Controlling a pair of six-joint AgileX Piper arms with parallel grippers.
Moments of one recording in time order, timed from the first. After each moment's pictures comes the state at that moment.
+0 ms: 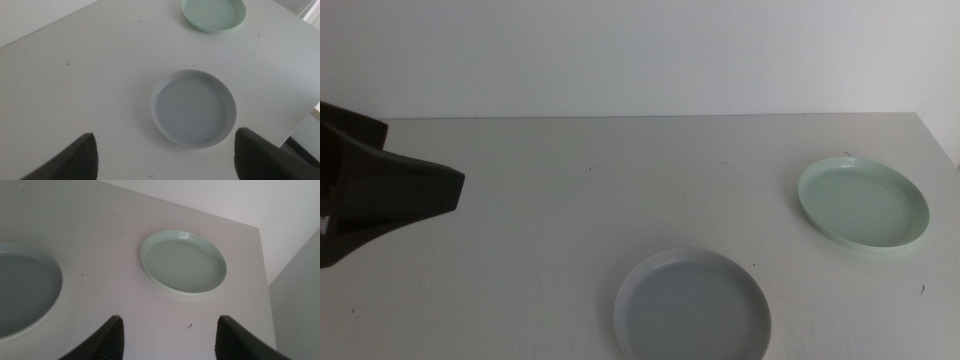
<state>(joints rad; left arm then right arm) -0.27 0.85 -1.20 -0.45 1.13 0.40 -0.01 0.26 -0.49 0.16 0.76 -0.36</state>
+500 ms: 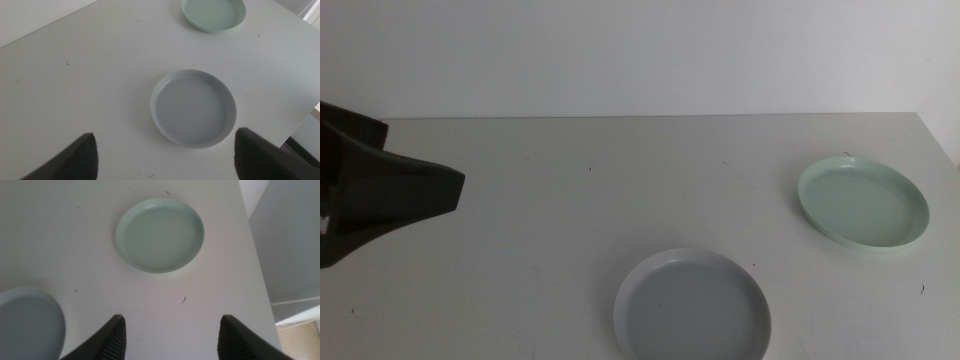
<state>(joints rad) -0.27 0.85 -1.20 -0.45 1.13 0.40 -0.01 0.86 -1.14 -0.01 1.16 0.12</state>
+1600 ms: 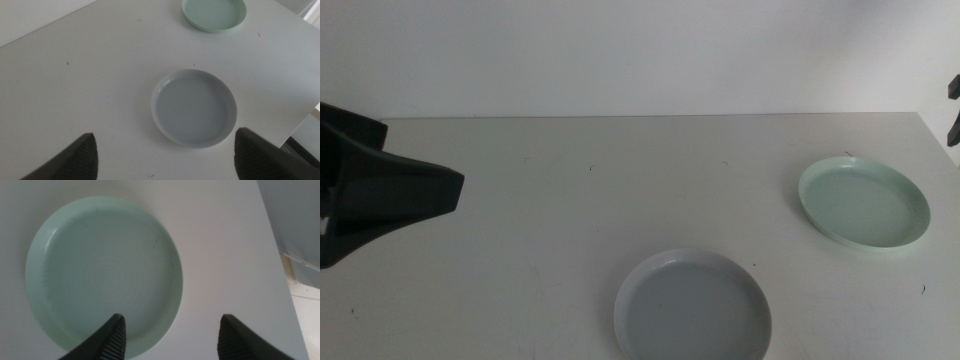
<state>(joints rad) -0.27 0.85 -1.20 -0.45 1.13 0.40 -0.26 1.89 -1.71 0.14 1.18 0.07</state>
